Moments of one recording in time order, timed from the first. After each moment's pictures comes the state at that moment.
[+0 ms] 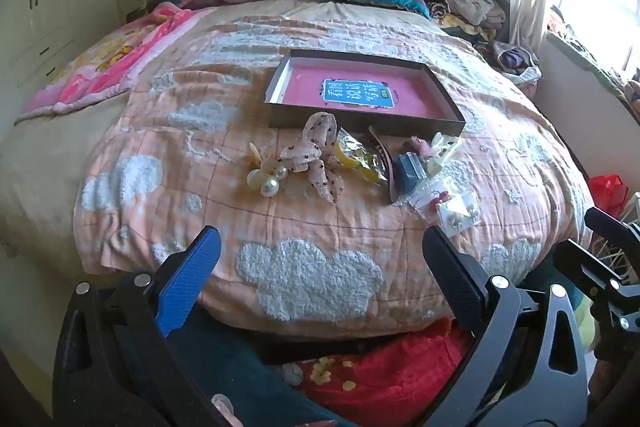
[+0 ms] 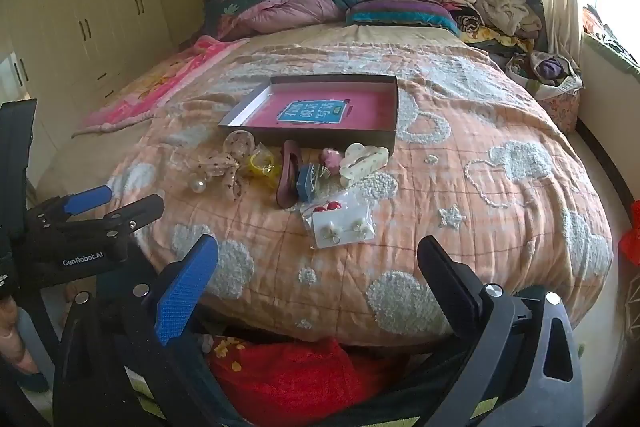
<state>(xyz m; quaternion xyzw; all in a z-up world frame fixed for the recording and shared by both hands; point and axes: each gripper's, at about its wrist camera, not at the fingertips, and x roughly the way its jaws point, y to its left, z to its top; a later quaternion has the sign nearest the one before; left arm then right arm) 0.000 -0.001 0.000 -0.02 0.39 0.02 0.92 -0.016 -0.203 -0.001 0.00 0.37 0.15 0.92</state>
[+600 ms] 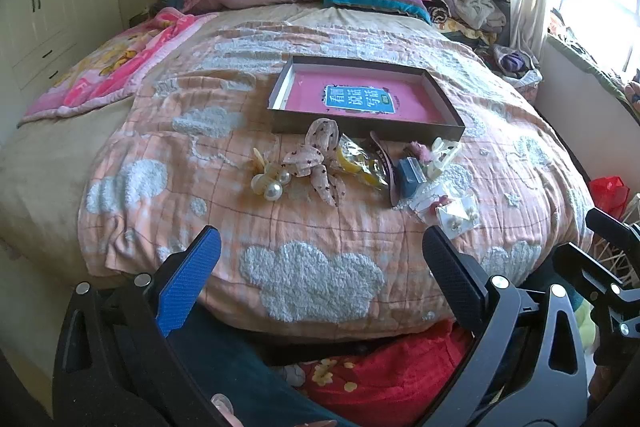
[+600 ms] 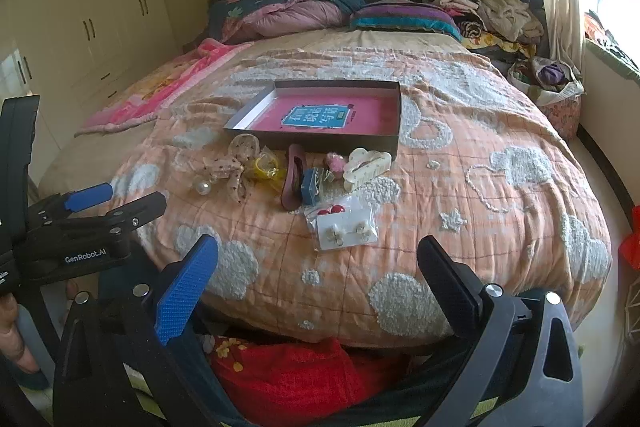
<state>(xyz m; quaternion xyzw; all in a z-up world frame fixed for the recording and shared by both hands) 0.000 0.001 0.008 -0.03 0.39 0.02 0.92 -0.019 -0.204 0.003 0.01 0.36 0.16 0.92</state>
